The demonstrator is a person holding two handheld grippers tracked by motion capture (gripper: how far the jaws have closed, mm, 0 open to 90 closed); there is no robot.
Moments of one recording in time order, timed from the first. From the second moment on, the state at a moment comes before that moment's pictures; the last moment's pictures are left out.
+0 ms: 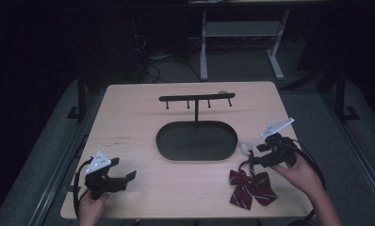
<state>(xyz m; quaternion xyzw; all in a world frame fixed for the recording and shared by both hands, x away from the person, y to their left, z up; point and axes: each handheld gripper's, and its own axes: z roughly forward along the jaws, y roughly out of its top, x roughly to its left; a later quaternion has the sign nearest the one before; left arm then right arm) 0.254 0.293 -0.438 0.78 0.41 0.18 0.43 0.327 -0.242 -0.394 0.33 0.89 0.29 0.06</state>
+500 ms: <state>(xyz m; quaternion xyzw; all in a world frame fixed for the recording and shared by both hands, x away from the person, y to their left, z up) 0.254 0.293 -0.438 0.78 0.42 0.18 0.43 0.346 -0.232 -0.388 0.34 0.90 0.28 0.04</state>
